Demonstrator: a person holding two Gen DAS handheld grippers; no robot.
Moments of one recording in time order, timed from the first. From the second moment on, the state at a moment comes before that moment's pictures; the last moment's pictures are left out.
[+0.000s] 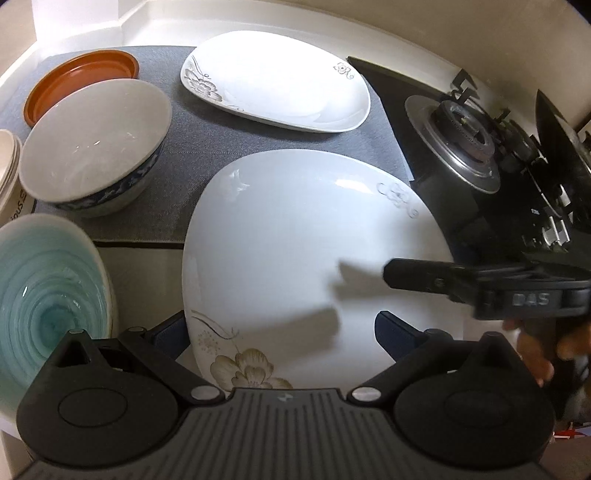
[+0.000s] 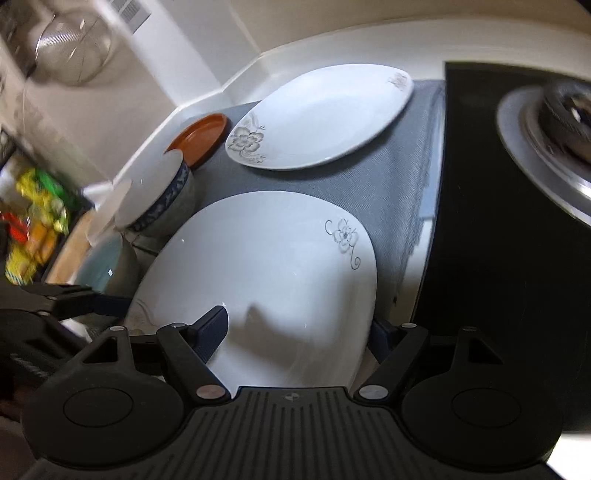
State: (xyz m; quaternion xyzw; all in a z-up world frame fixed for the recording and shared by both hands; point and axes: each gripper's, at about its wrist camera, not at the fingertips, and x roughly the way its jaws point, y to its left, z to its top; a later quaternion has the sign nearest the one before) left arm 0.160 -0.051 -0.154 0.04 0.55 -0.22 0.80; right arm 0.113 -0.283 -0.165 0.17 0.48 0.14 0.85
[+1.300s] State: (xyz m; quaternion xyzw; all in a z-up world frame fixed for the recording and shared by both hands) left arm 0.206 -0.072 -0.131 0.14 0.56 -0.21 0.79; right arm 0.078 -0.313 -0.146 0.22 0.40 0.00 0.89
